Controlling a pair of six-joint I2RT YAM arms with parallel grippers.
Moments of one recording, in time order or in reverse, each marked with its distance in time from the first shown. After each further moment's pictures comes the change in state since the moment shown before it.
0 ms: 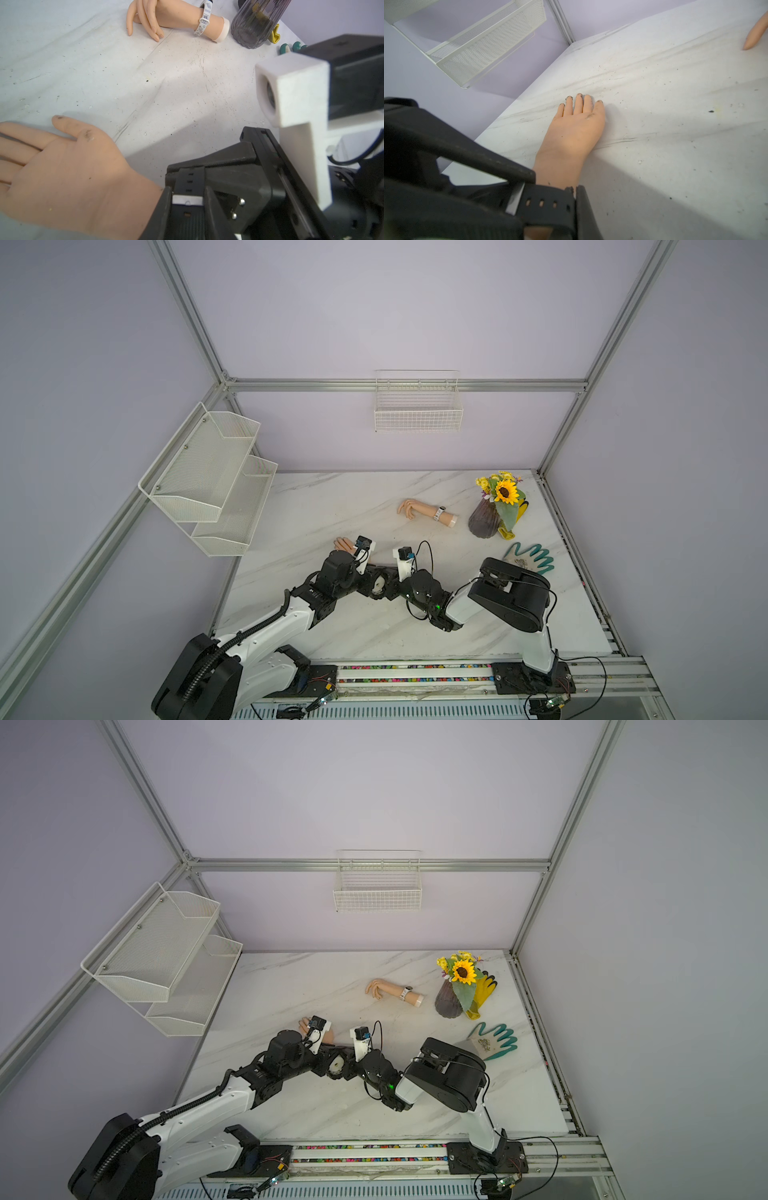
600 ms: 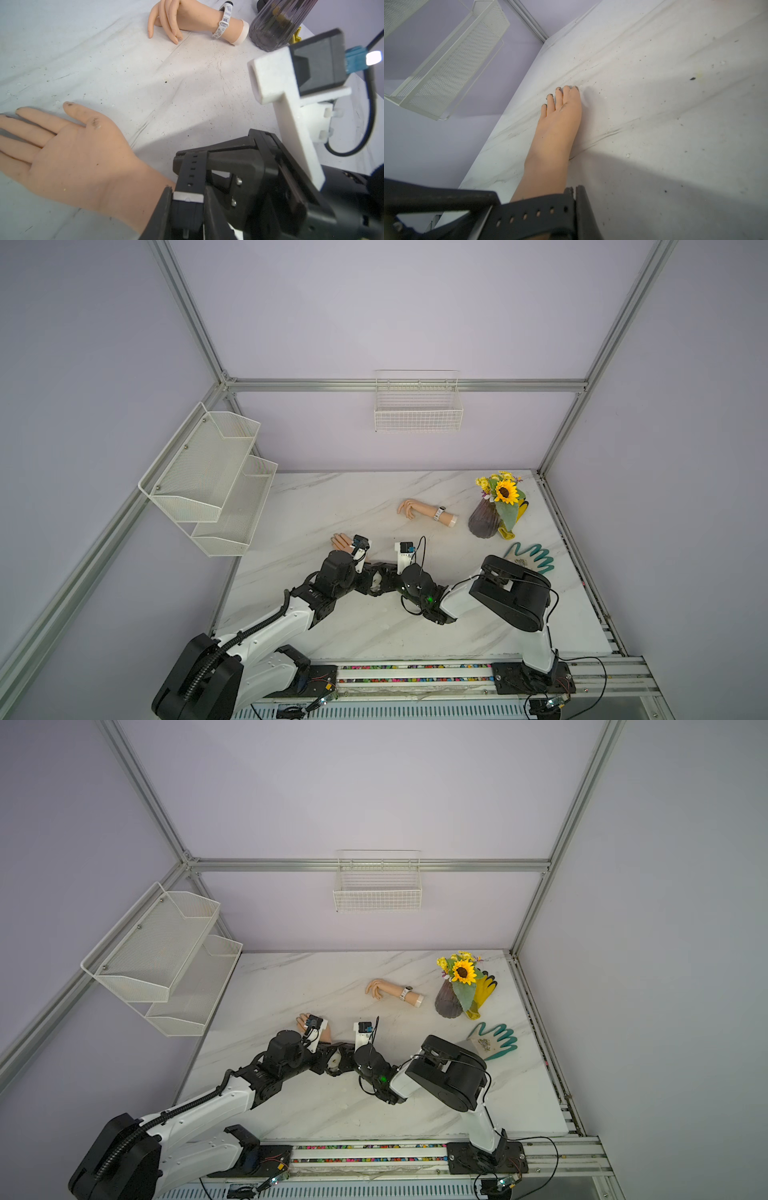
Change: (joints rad) left arm 0.008 0.000 -0.007 0.003 -0.072 -0.003; right arm -0.009 0.000 0.102 -0.220 0.073 0.261
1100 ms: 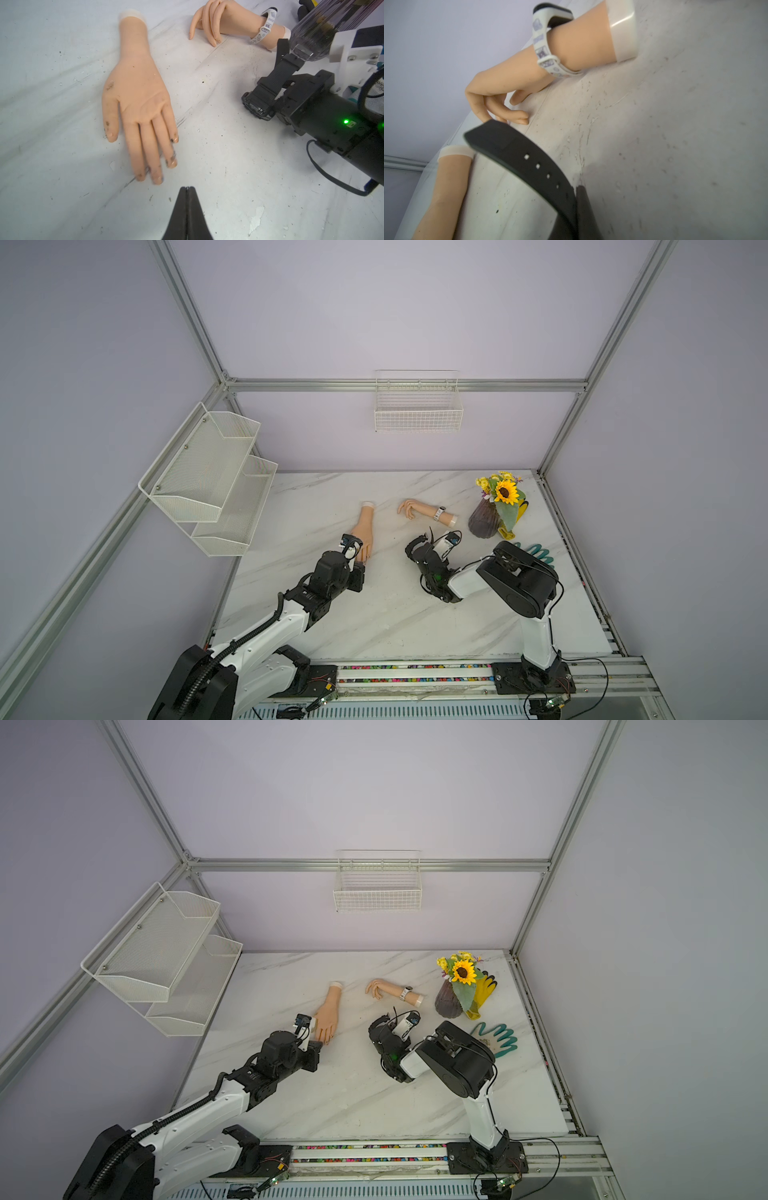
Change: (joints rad) left arm 0.040 -0.052 -0.016 -0.055 -0.100 -0.019; right arm -0.195 -0.005 -0.001 -0.256 0.451 0.315
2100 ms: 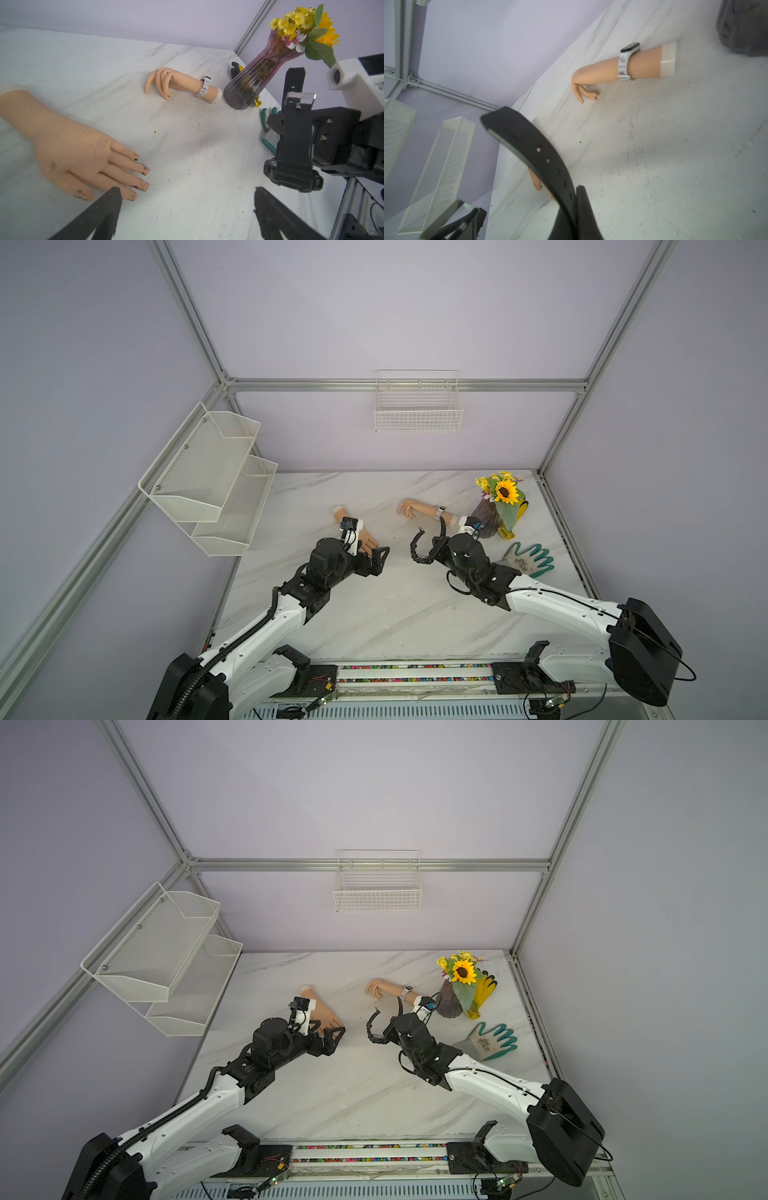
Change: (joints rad) left arm 0.000 -0.019 0.150 0.052 0.177 -0.134; right arm -0.035 -0.752 -0.039 -0.619 -0.350 -0.007
